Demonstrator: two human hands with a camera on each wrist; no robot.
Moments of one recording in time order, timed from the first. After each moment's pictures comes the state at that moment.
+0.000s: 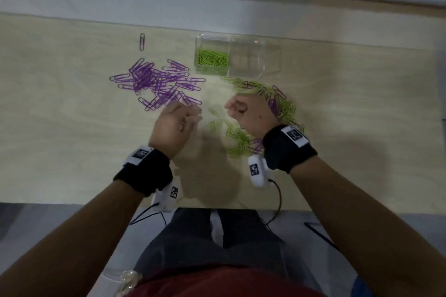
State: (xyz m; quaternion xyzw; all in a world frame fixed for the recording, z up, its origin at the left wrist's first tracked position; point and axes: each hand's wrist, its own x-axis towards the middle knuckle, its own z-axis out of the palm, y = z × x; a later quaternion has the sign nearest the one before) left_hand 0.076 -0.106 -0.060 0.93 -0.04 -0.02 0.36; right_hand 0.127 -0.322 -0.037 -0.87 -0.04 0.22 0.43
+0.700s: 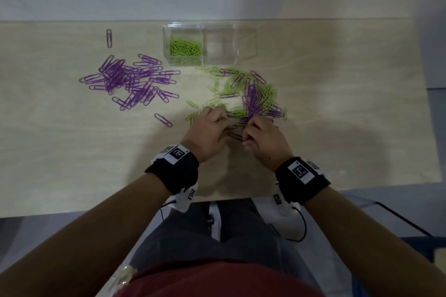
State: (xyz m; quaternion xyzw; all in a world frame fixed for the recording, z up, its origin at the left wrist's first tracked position) left_hand 0.068 -0.205 -0.070 0.92 -0.26 -0.12 0.27; right_hand 0.037 -0.401 -0.072 -0.95 -0.15 0.12 0.25
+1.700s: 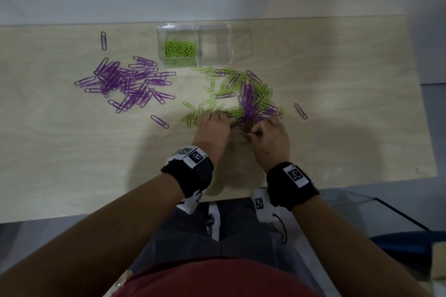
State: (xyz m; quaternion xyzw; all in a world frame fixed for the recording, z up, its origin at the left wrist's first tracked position) left_hand 0.068 -0.246 -0.057 0.96 -0.16 -0.19 0.12; right_hand 0.030 -0.397 -0.069 -0.95 0.11 0.09 0.27
